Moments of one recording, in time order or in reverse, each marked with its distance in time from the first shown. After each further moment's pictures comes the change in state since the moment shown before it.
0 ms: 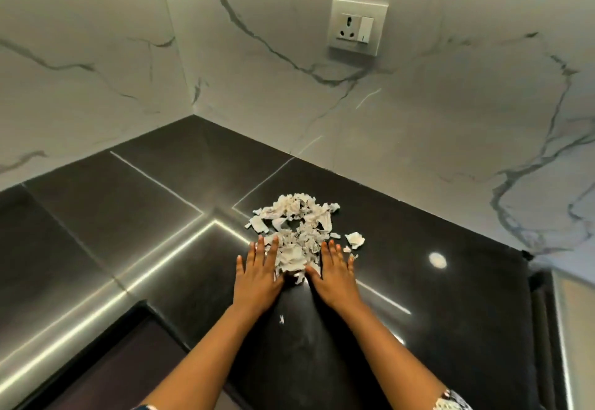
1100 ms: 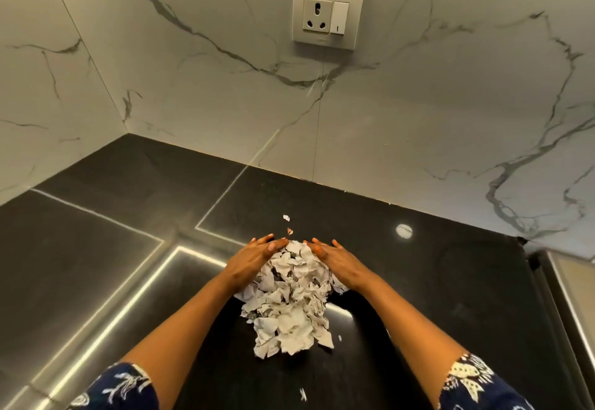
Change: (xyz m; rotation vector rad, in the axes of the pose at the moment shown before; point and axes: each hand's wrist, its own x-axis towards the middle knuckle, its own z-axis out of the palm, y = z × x) left_hand 0.146 -0.008 -0.066 -0.411 -0.352 0.352; right_hand 0.100 0.013 -0.050 0.375 -0.210 -0.058
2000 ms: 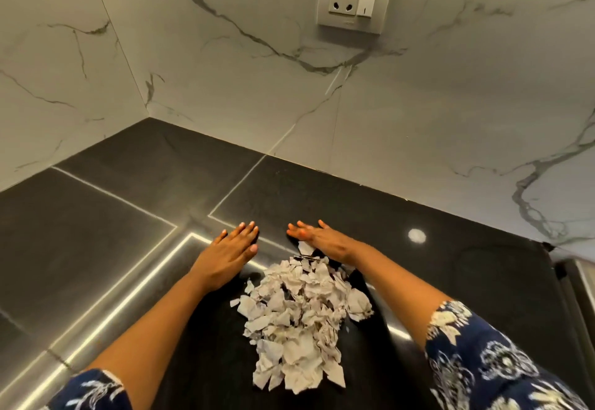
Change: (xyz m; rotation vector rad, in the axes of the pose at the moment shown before) left_hand -0.021 -0.088 -0.015 0.405 0.101 0.005; right_hand 0.055 -0.011 0.008 -0.182 -0.259 -0.142
